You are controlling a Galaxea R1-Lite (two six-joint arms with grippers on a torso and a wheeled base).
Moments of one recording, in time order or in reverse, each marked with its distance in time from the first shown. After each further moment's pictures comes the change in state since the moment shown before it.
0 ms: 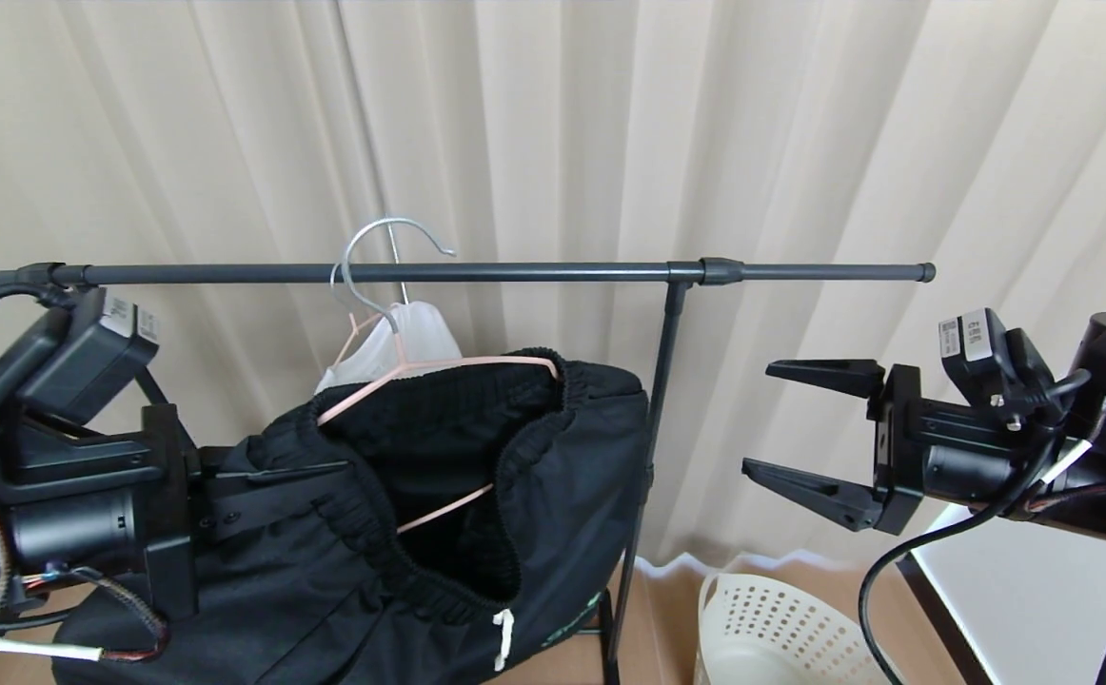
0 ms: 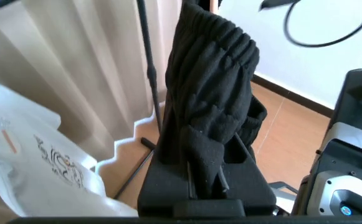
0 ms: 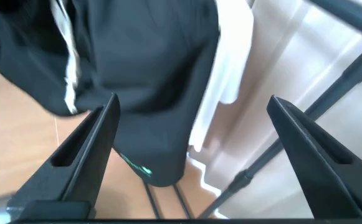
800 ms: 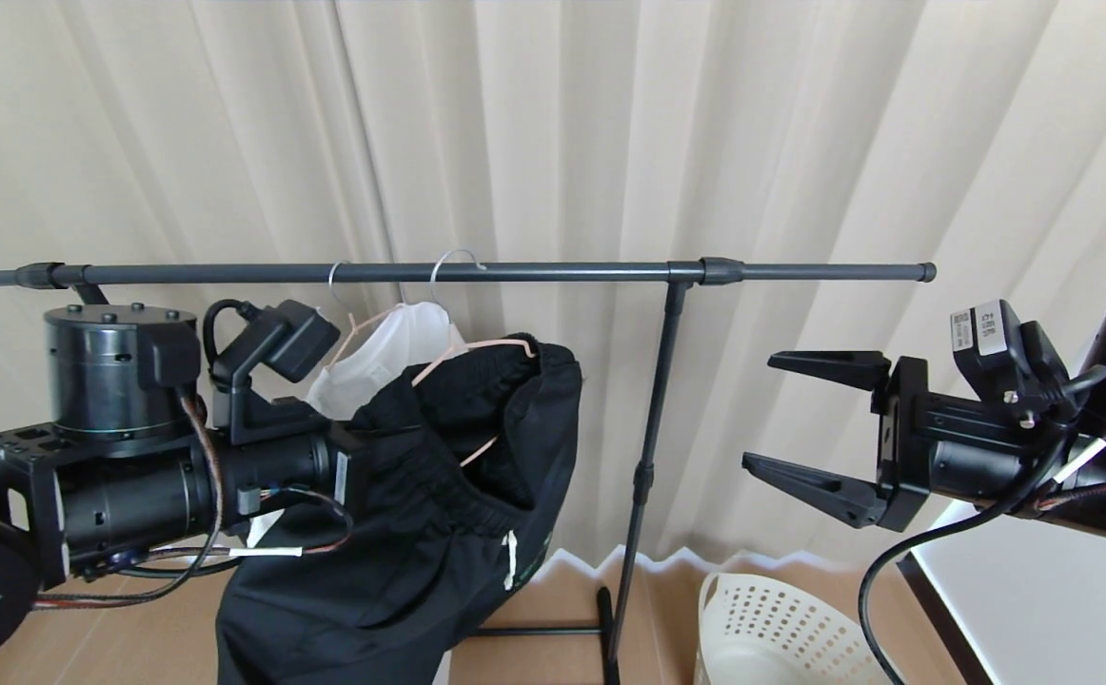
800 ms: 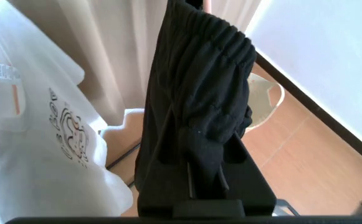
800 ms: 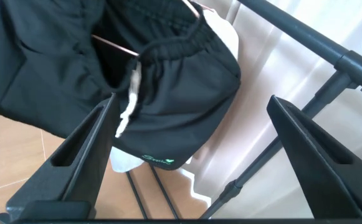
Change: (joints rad) left arm -0.102 0.320 -0.032 -0.272 0.306 -0.203; right arm 0.016 -0.022 -0.003 0.000 -0.015 -0.001
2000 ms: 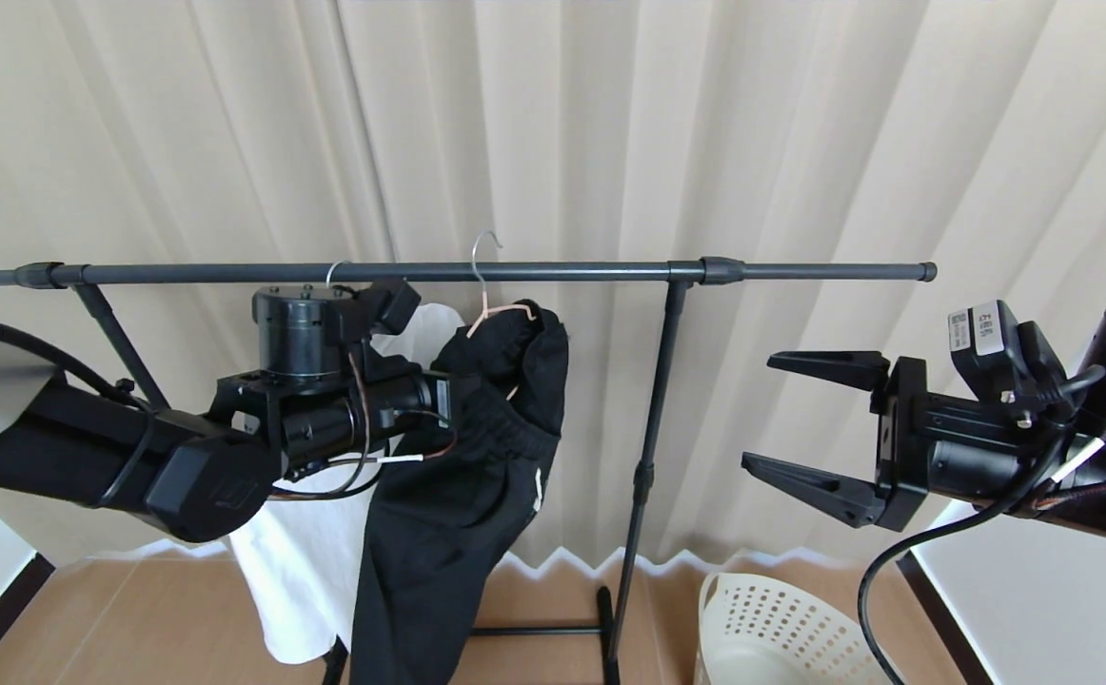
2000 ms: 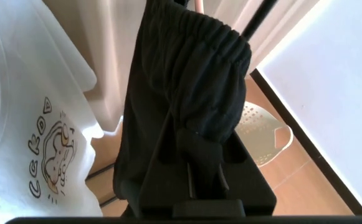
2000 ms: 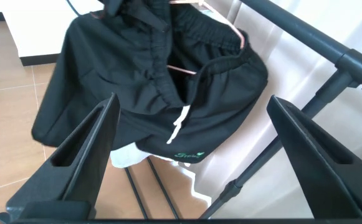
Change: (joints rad) left arm -0.023 0.363 -0.285 -0.148 0.115 -0.197; right arm 0.000 0.003 -0.001 0.000 -0.001 -0.001
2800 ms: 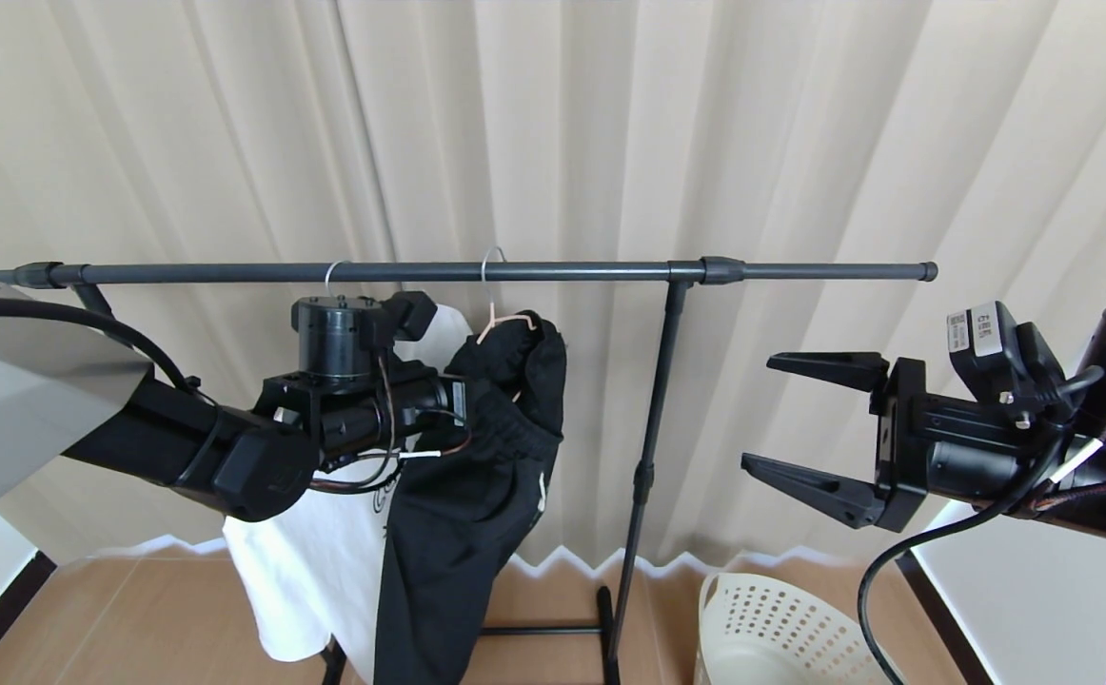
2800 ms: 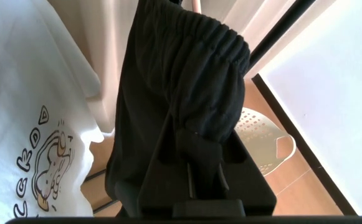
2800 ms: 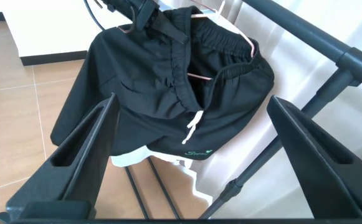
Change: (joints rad) left arm 0.009 0.107 -0.079 0.000 0.000 -0.014; right arm 0.000 0.002 0.001 0.000 0.001 0.000
